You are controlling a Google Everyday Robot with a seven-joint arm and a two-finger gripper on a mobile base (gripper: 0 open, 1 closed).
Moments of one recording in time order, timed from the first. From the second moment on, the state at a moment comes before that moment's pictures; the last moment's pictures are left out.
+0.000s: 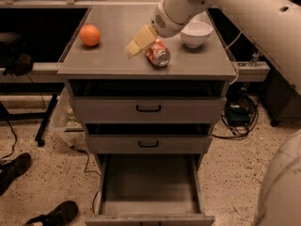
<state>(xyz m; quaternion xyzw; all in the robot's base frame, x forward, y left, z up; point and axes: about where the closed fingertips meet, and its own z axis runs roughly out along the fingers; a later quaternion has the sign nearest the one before) 0.700 -0.008 0.922 -0.38 0.86 0.13 0.31</state>
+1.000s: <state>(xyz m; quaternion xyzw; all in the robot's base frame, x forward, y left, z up) 0.737 -0.027 0.886 -0.30 0.90 0.10 0.29</state>
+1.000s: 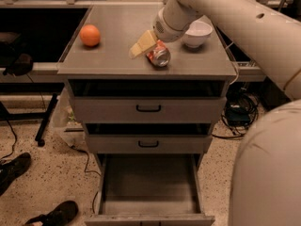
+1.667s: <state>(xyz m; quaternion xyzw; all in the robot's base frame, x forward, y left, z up) 0.774 -0.030 0.850 -0.27 0.92 0.10 0.28</state>
